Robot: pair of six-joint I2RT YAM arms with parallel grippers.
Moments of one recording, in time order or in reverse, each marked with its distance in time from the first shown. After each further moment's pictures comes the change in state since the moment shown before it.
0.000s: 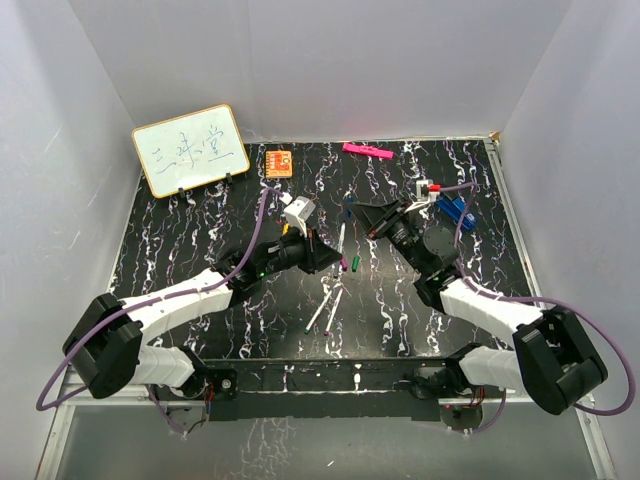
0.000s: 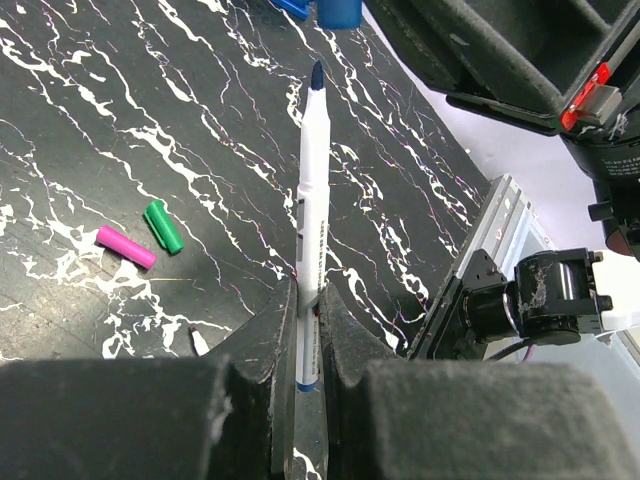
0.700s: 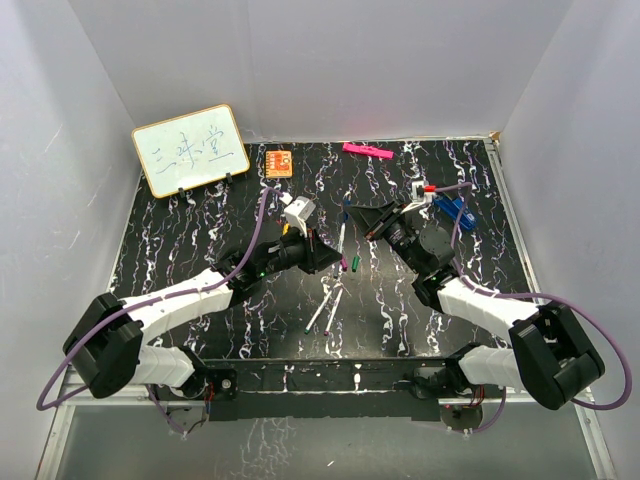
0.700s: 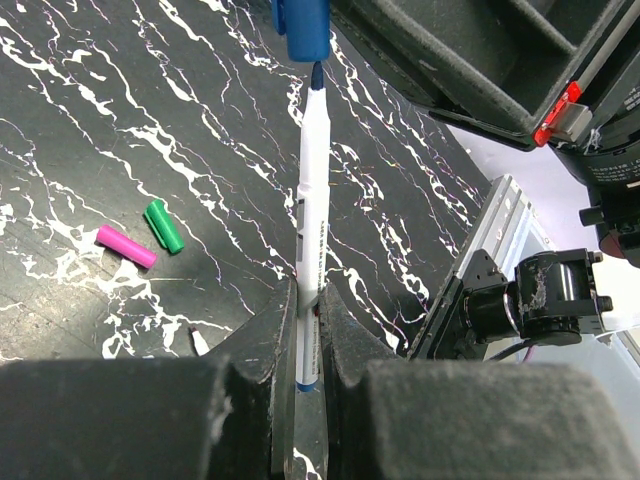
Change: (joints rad) left arm 0.000 0.002 0.000 0.000 -0.001 -0.001; right arm 0.012 0.031 0.000 0.004 -0.001 -0.001
